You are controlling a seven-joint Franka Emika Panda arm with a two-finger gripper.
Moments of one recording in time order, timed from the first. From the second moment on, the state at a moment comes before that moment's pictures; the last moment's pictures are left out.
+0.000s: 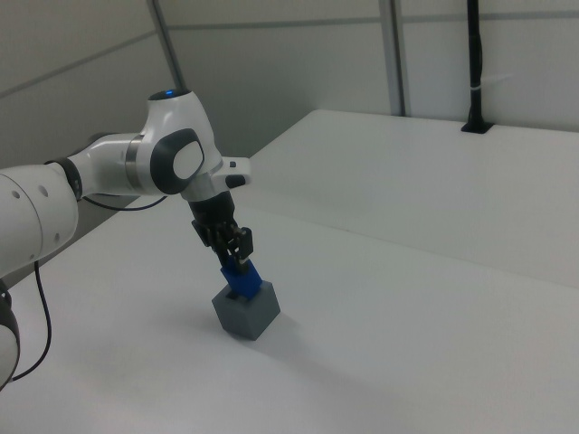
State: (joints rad) arm 0.19 0.40 0.08 -1.46 -0.07 1.86 0.31
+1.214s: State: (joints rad) arm 0.21 0.41 0.08 -1.47 -0.07 1.86 0.32
